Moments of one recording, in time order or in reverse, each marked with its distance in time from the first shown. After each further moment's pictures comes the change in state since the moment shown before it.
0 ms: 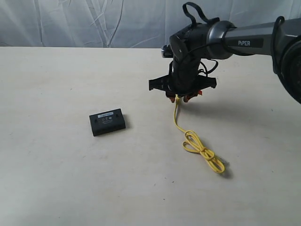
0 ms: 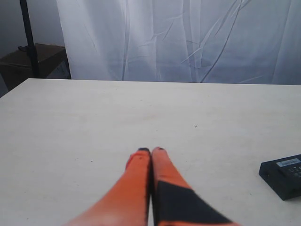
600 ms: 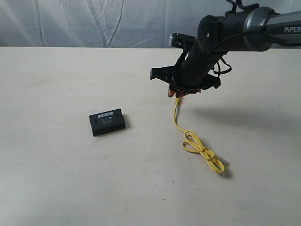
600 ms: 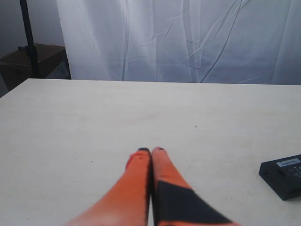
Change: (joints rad) left arm 0.000 0.000 0.000 0.000 0.000 0.000; right arm -0.064 -0.186 0.210 0.400 -0.174 -0.317
